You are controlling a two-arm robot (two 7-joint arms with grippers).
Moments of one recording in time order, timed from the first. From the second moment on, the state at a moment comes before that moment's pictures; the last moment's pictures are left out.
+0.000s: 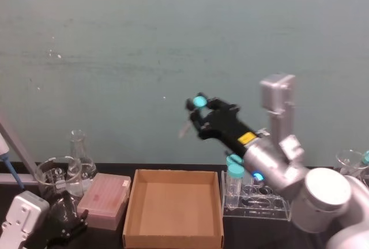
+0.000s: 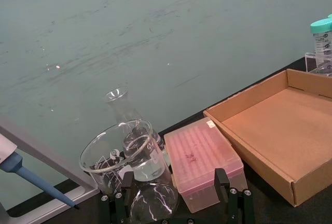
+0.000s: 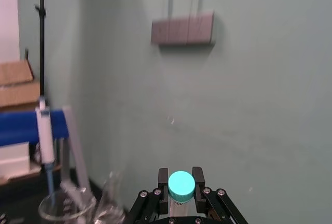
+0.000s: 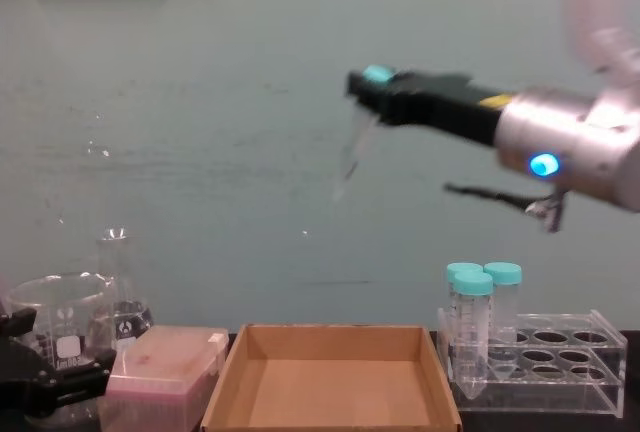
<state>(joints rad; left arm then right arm) -0.20 0.60 0.45 -1.41 -0.25 -0.12 0.03 0.63 0.17 -0.40 -1.18 0.31 -0.12 0.40</state>
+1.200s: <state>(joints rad) -0.20 0.60 0.45 -1.41 -0.25 -0.12 0.03 0.77 -0.01 -0.46 -0.78 0.19 -0.04 0.33</state>
